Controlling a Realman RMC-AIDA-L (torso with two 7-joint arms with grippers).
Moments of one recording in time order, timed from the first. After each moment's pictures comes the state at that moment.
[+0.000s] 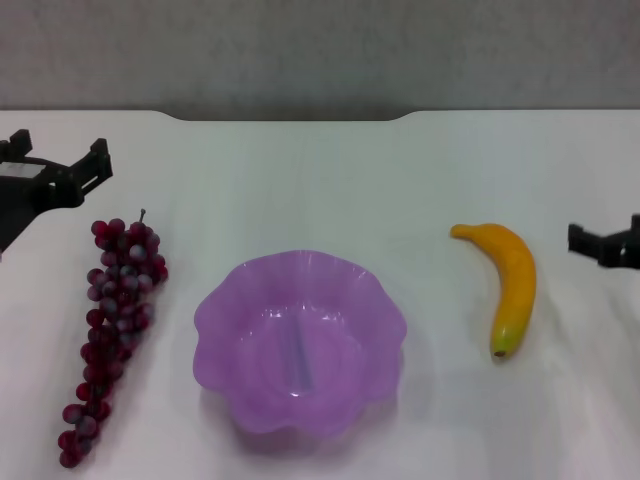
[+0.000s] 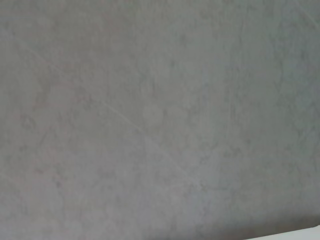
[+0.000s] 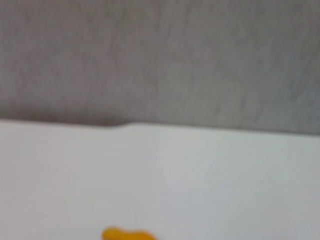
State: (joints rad) left arm 0.06 -2.03 -1.40 -1.57 2.71 -0.15 0.17; right arm 0.20 2.00 -1.60 -1.15 0.69 0.35 -0.41
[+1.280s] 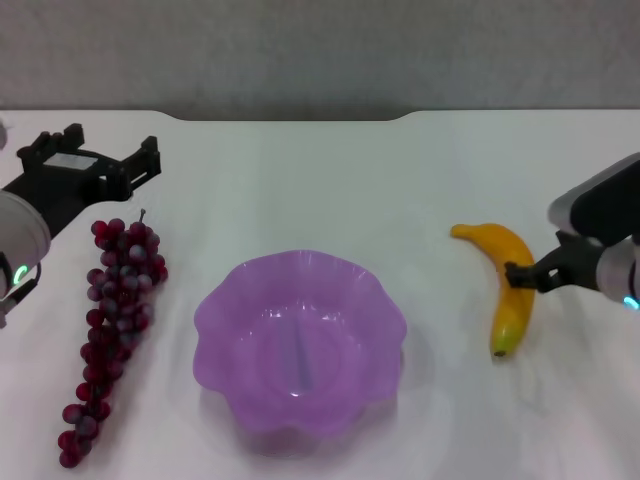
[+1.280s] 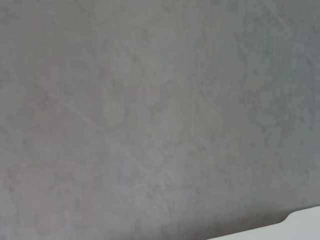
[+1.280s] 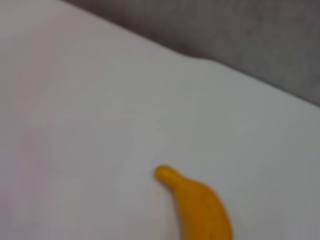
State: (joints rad) left arm -0.02 -2.03 -1.37 -1.54 2.70 -0.19 0.16; right arm 0.53 2.01 -1.62 -0.74 0.70 0.38 -0.69
